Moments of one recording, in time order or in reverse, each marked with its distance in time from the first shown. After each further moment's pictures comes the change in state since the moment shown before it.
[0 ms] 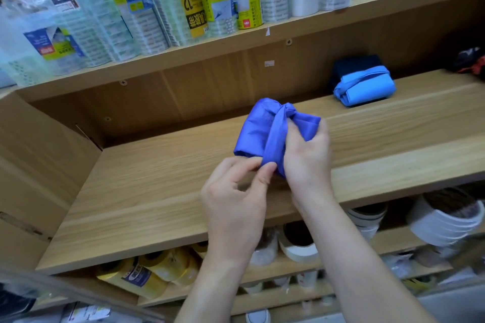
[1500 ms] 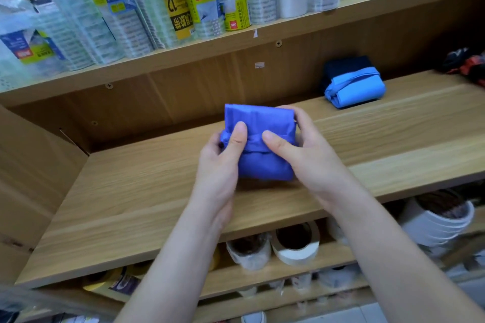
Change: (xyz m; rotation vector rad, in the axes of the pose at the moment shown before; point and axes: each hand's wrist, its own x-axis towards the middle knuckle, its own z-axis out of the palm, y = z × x) left_hand 0.053 -0.008 0.015 -0.679 -0.260 -0.696; right_hand 0.016 -0.017 -0.039 0.007 -0.616 0.080
